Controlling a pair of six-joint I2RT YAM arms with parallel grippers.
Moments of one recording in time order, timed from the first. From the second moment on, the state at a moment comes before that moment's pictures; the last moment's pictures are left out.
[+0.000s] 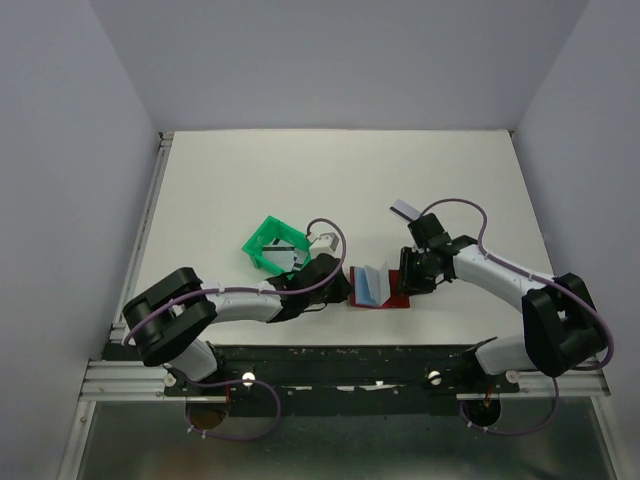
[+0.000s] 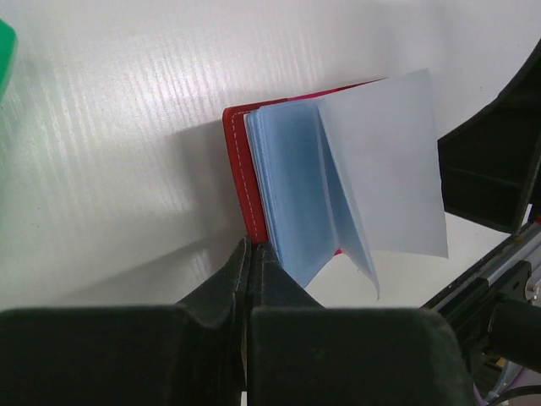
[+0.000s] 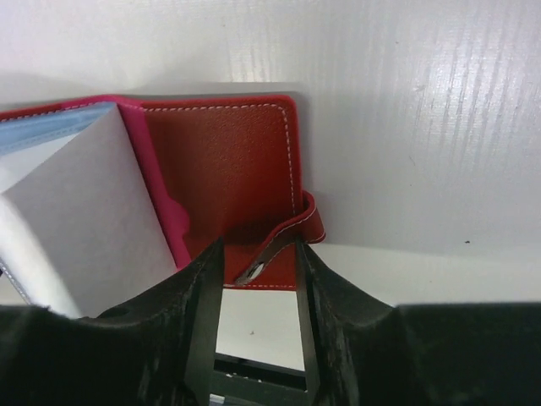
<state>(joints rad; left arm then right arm) -1.01 1.53 0.63 0.27 -0.17 -0.93 0.43 1.41 0.73 -0.56 -0.09 0.55</state>
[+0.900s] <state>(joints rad) -1.01 1.56 0.80 0.29 -0.08 -0.85 0.43 1.06 0.76 -0.60 -0.11 0.48</state>
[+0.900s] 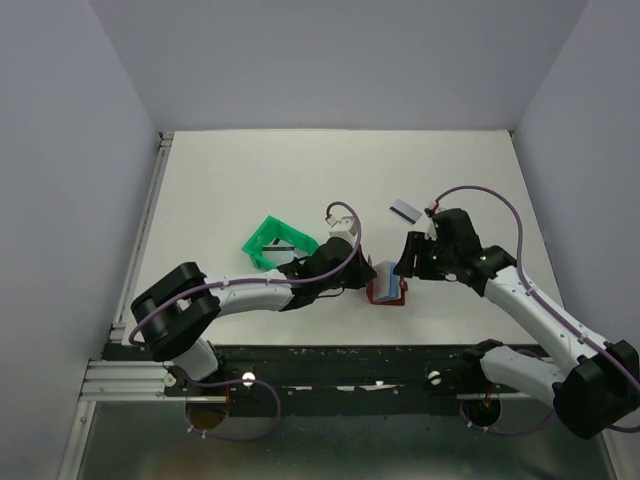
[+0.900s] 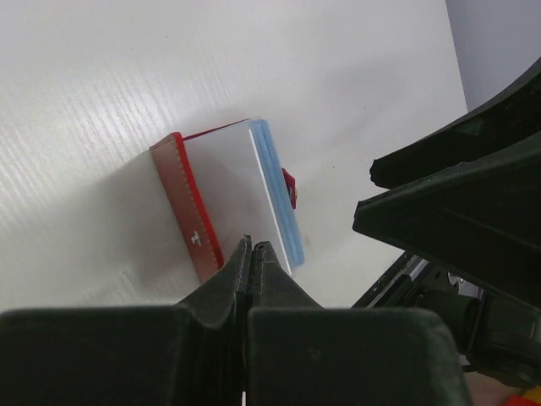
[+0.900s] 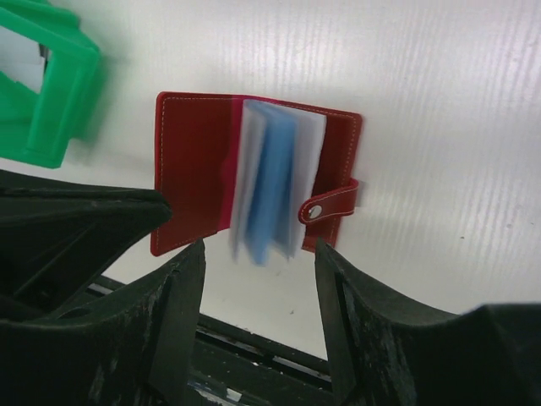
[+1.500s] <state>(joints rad) -1.01 1.60 0.78 0.27 -0.06 -0.86 0.43 1.18 0.75 -0.52 -0.18 0.50</state>
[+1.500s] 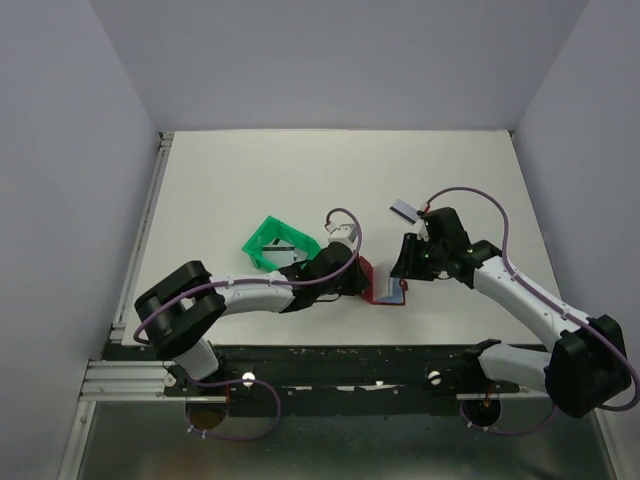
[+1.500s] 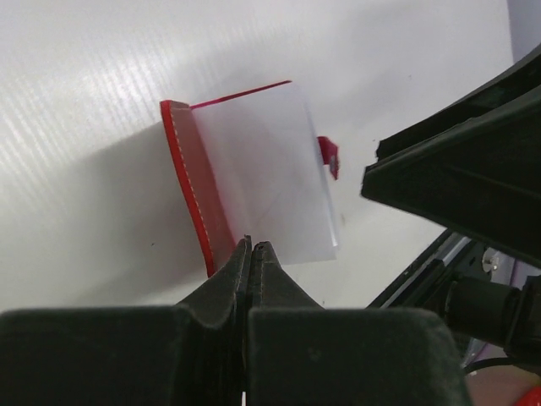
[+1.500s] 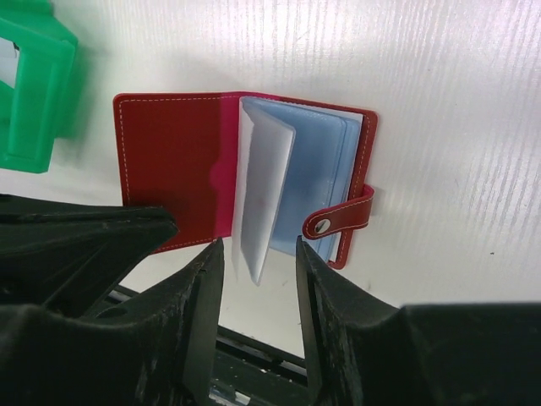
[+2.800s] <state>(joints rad) -1.01 1.66 0.71 0.24 -0.07 -0.90 0.44 1.47 0.73 -0.25 -0.45 0.55</state>
